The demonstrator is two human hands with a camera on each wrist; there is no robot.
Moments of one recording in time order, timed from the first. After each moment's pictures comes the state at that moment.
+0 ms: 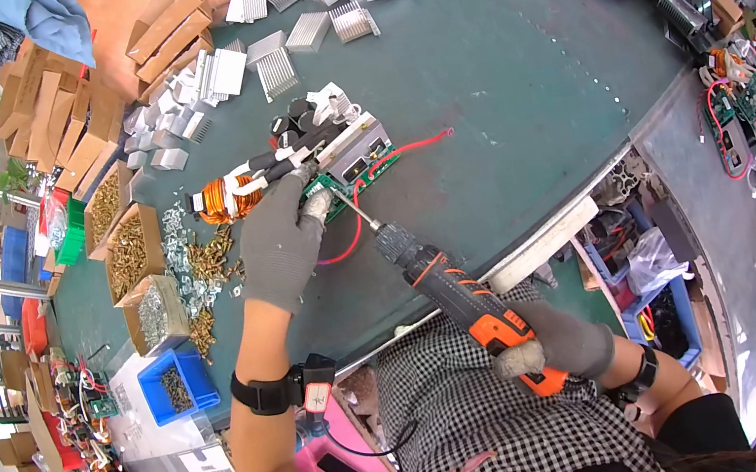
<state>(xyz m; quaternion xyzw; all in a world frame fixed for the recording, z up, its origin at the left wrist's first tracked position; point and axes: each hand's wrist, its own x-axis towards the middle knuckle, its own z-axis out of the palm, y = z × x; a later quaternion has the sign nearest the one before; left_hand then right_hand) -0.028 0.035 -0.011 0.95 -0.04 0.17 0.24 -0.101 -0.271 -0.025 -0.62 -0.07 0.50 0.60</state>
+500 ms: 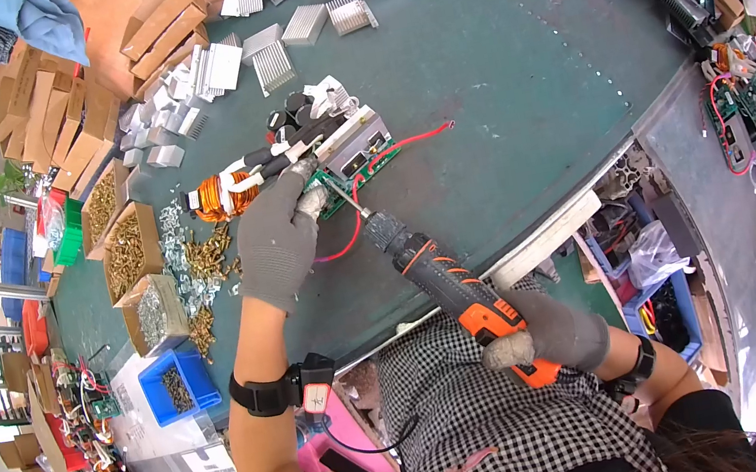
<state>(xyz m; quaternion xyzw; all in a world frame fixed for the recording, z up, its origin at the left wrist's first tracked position) -0.026 0.038 -0.014 0.95 -0.01 0.13 0.28 -0.091 -0.258 -0.021 -0.61 -0.07 0.50 0.61</state>
